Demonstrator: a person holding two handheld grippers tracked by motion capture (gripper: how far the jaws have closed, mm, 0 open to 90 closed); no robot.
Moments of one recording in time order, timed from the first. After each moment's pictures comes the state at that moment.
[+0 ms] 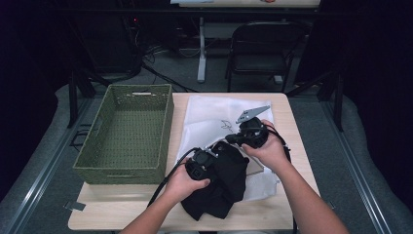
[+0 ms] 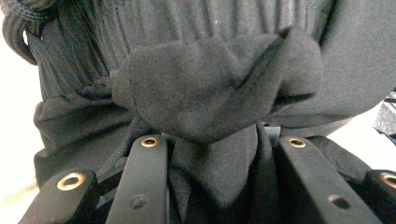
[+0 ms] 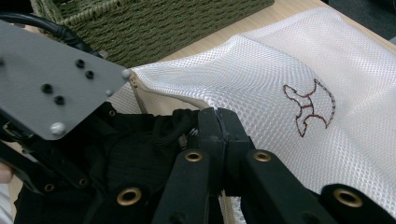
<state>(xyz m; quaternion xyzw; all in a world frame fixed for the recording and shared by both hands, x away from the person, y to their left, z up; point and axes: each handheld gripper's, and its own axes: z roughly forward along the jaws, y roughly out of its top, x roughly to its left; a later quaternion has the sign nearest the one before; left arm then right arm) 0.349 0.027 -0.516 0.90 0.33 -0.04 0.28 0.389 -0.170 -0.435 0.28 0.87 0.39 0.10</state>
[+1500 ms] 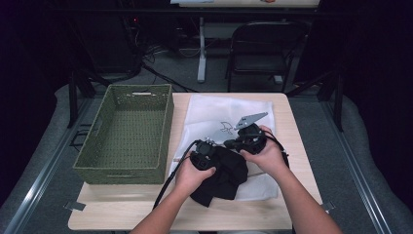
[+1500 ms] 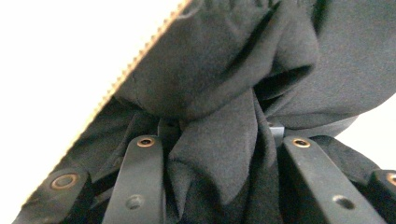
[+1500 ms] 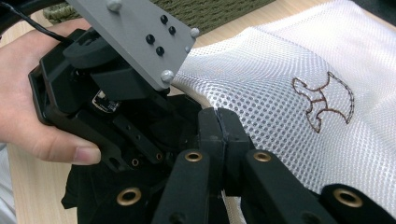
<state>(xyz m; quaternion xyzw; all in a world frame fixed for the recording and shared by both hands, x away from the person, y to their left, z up) 0.377 0.014 -0.529 0.86 0.40 0.01 0.31 0.380 -0.167 -0.449 0.28 0.87 0.39 0.09</state>
